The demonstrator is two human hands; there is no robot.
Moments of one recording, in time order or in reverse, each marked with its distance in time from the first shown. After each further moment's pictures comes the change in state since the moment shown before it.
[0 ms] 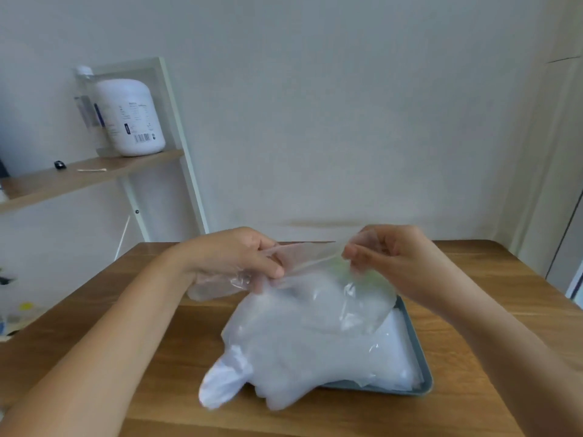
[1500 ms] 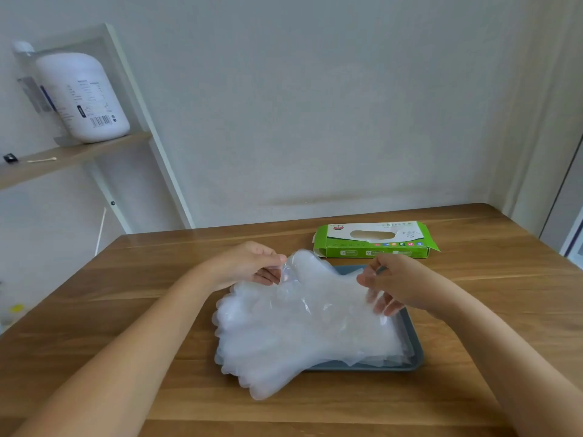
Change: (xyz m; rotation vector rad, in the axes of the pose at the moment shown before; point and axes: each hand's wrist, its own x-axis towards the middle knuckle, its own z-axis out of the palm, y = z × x) left_hand 0.087 -0.065 0.029 -0.103 0.082 -0.098; right_hand -0.003 0.104 0.014 0.035 -0.235 0.545
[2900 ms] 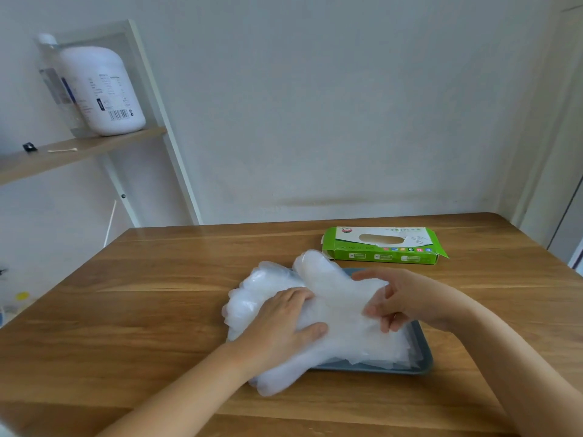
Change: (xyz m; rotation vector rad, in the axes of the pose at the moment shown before) left_hand -0.036 -0.051 0.086 0.647 0.274 0.307; right_hand -0.009 0.001 0.005 0.037 -0.224 -0.012
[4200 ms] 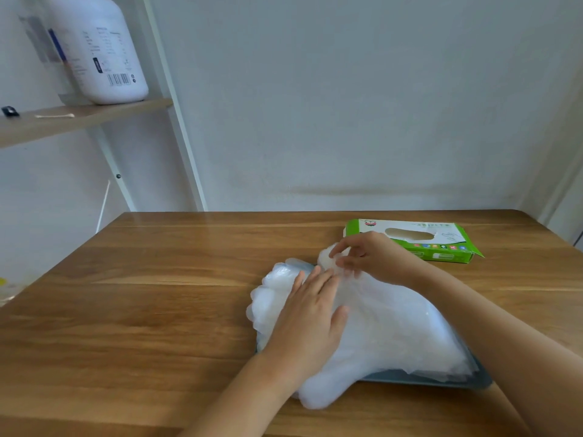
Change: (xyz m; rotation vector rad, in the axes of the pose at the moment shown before) left_hand 0.005 -0.012 0.003 0.023 0.098 0.042; right_hand 0.101 -0.036 0.030 -0.421 0.210 -0.313
